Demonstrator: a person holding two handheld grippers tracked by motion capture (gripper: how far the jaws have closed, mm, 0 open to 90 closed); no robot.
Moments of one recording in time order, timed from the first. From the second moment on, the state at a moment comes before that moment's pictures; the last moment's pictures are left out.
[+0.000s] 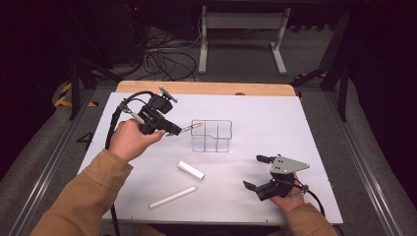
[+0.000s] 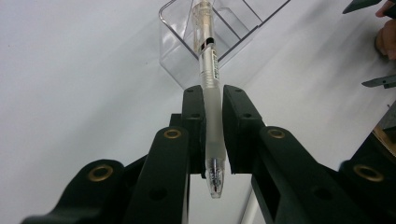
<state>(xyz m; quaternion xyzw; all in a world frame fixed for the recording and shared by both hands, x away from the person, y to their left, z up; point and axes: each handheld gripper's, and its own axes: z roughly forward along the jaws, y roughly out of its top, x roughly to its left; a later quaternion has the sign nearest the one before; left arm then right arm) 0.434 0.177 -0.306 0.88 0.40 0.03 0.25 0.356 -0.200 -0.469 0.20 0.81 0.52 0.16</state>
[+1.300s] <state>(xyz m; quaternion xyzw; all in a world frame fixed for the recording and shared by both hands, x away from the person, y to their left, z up) 0.450 0.156 -0.309 0.89 0.40 0.05 0.22 0.355 -0.199 -0.469 0.20 0.82 0.52 0.16</state>
